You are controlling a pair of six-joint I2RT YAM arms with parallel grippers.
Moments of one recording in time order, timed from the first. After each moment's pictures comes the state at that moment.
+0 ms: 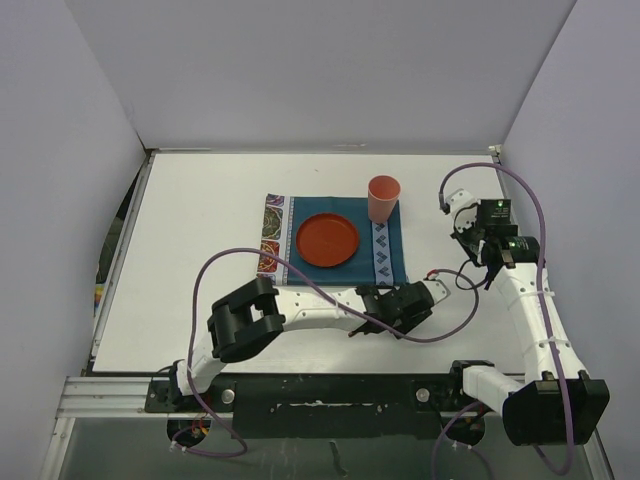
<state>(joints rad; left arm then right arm) -1.31 2.13 1.58 -0.35 -0.25 -0.22 0.01 1.09 1.03 -0.81 0.17 -0.62</state>
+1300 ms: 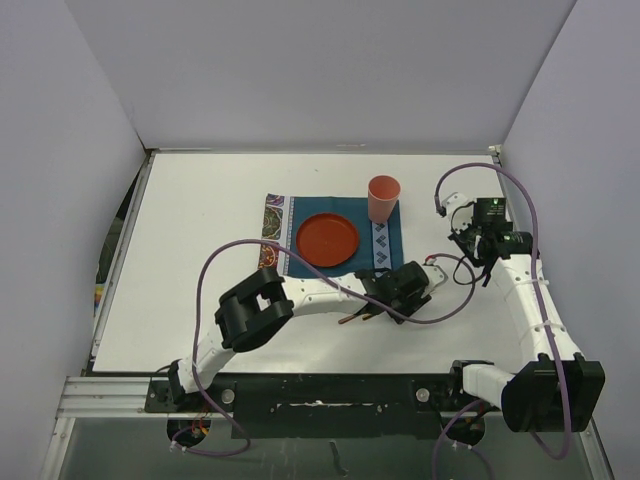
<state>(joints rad) -1.22 2.21 1.65 -0.30 -0.11 -0.16 -0.01 1.16 1.01 -0.79 0.17 -0.67</state>
